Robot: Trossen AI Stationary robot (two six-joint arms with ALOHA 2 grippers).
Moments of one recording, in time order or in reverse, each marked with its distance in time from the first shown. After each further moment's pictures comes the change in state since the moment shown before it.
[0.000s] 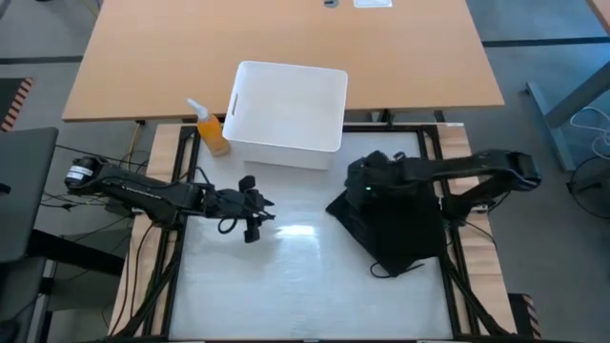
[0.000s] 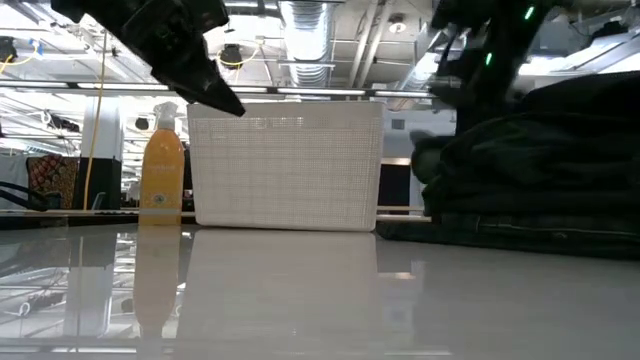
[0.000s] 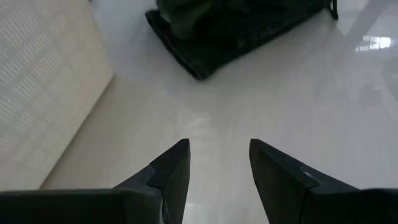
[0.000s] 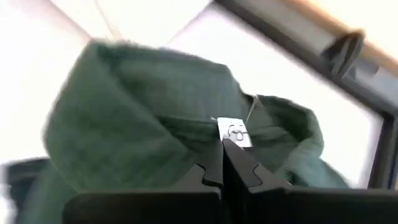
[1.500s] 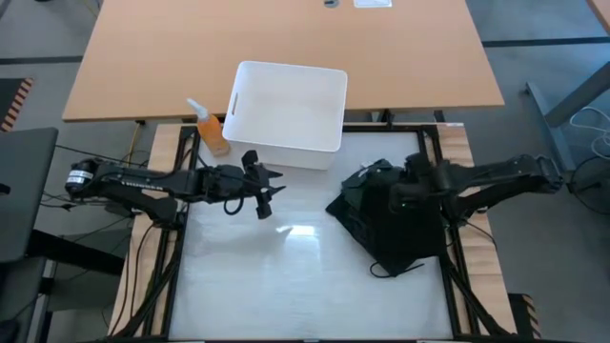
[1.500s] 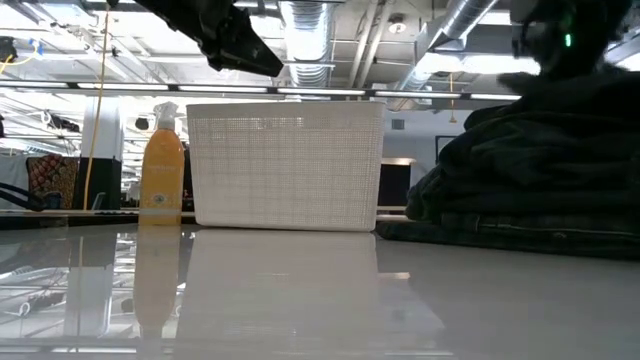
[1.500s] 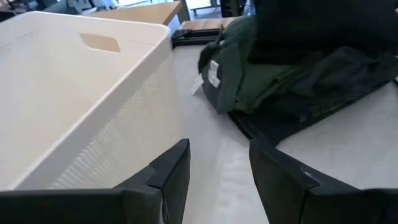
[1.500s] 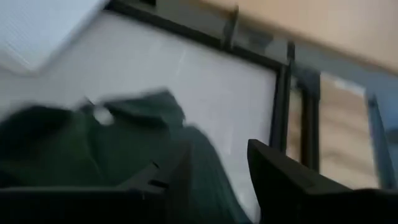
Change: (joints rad) left arm 0.139 0.022 0.135 0.100 -0.081 0.168; right arm 0.147 -0.288 -0.063 -0.518 0.176 0.500
